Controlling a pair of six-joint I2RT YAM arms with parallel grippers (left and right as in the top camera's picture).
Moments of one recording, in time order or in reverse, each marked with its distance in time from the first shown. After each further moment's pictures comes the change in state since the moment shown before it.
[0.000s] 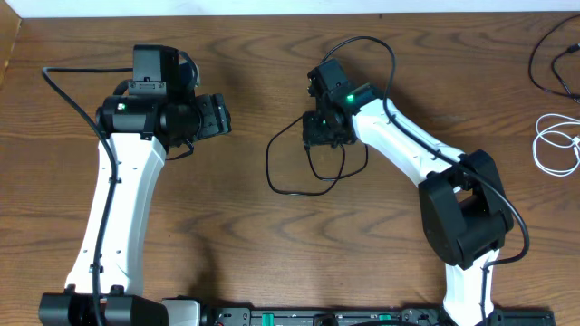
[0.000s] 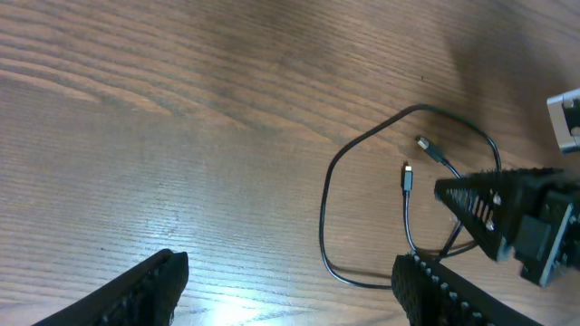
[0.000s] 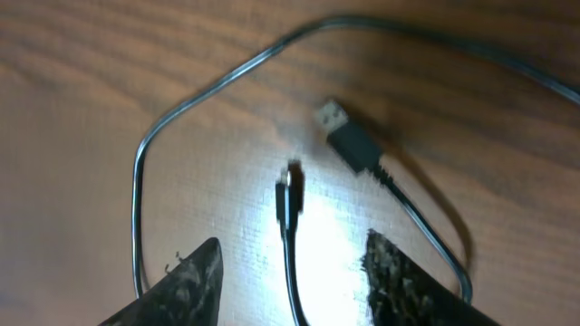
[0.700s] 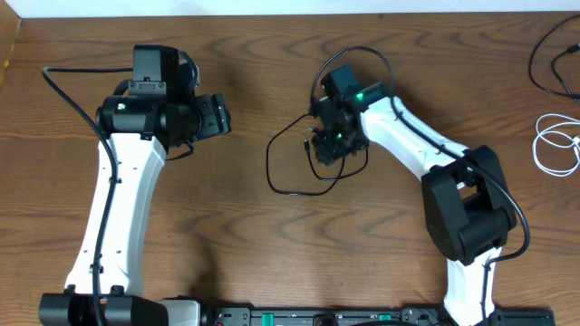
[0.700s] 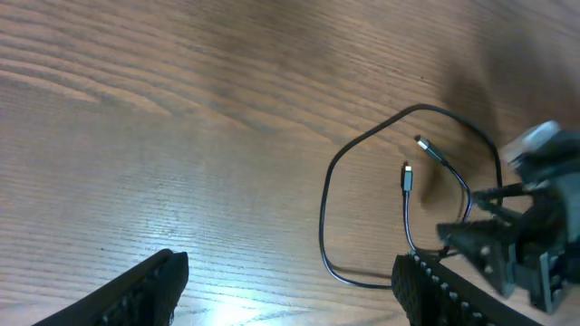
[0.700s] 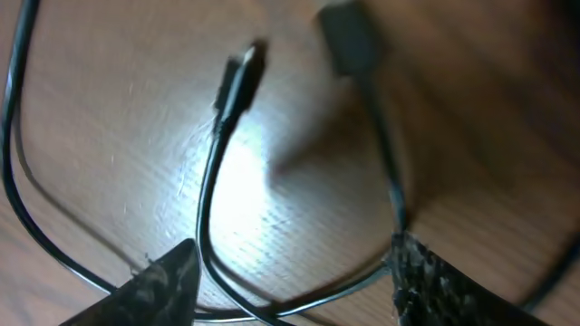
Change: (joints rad) left arm 0.000 0.000 0.000 0.000 0.000 0.000; right arm -0.034 0.011 -0.051 -0.118 -0.029 -0.478
